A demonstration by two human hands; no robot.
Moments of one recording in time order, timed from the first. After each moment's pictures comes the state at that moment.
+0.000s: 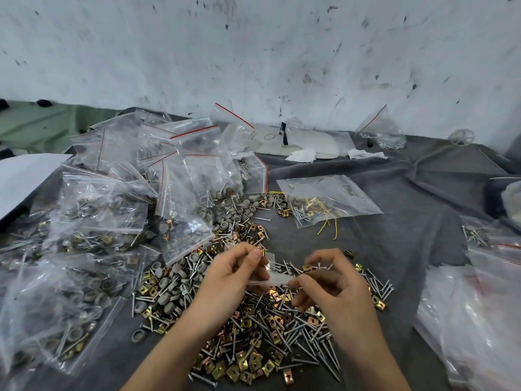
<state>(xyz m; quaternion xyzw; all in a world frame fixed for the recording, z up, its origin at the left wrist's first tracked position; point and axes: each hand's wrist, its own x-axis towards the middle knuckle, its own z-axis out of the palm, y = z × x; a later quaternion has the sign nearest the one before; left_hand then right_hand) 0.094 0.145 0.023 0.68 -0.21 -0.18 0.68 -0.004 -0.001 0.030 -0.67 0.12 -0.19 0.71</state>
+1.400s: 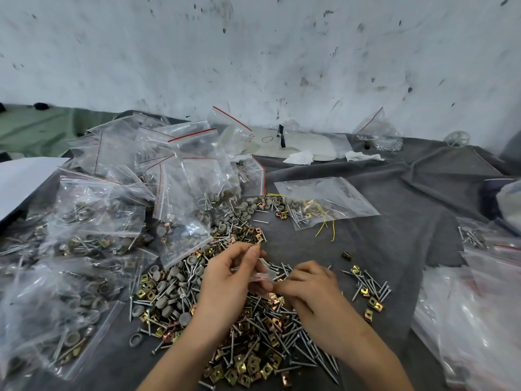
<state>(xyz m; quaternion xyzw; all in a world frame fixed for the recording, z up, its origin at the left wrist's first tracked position) 0.085 0.133 0.028 0.65 -0.17 -0.12 0.74 0.009 -0.007 0.039 -0.97 -0.05 -0.03 0.23</state>
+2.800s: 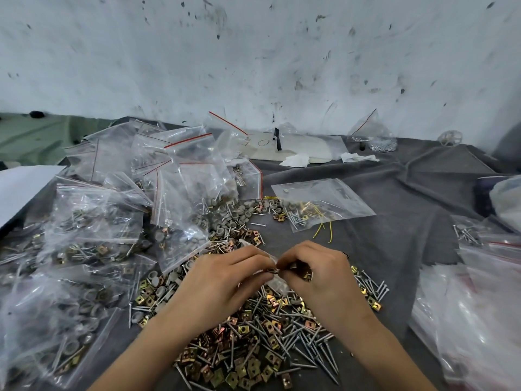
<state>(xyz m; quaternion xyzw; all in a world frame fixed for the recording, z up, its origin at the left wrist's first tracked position) 0.103 0.162 0.054 0.76 -0.56 0.14 0.30 0.017 -0.002 0.065 -0.91 0.01 -0.21 0.35</state>
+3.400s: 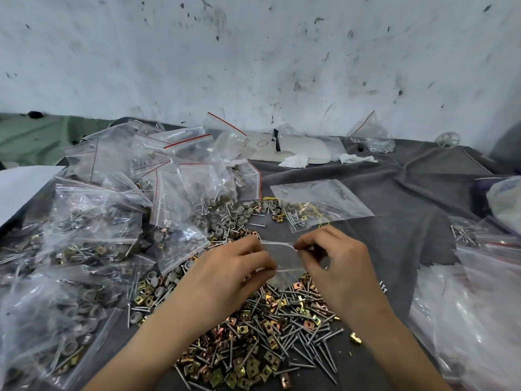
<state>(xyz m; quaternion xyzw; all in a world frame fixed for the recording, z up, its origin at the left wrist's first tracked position) 0.098 0.158 0.070 0.80 -0.53 0.10 0.27 0.012 -0.015 0.076 -0.91 0.03 -0.28 0.30</state>
